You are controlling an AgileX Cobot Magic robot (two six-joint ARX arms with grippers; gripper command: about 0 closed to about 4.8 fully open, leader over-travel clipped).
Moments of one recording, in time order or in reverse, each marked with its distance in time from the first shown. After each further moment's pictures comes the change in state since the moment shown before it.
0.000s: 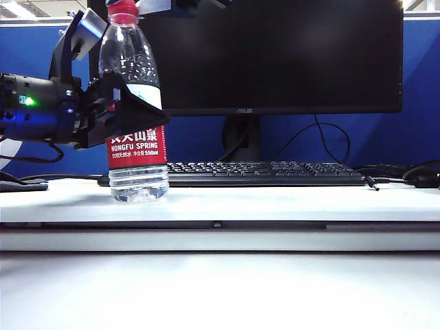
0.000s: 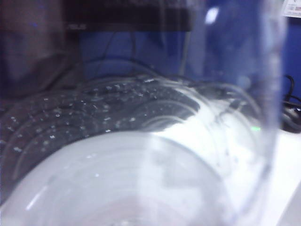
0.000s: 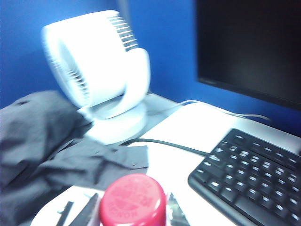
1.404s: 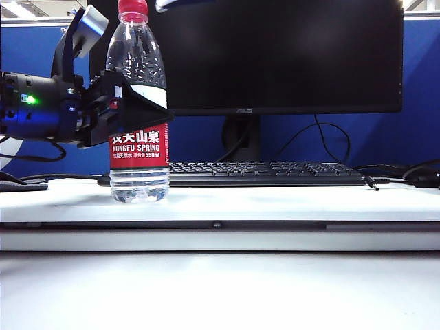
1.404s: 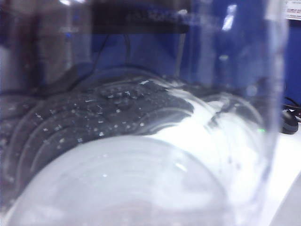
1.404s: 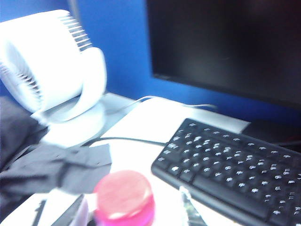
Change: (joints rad) left arm -0.004 -0.001 -0.001 0.009 -0.014 -0.008; right arm 0.095 -0.043 -0.005 -0.054 0.355 0.024
